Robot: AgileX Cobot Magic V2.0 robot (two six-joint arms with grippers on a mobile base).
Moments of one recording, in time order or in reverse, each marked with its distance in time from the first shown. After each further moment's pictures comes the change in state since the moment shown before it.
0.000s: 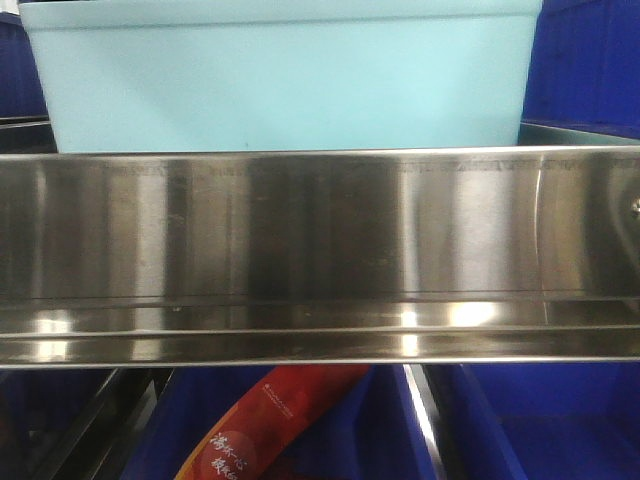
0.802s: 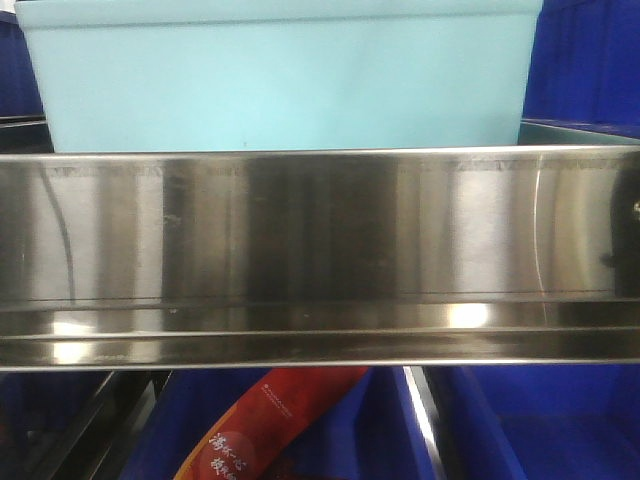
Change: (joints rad) left arm -0.309 0.676 -0.551 0.672 0.242 -0.697; right arm 0.251 0.675 -0.541 -0.442 0.266 0.564
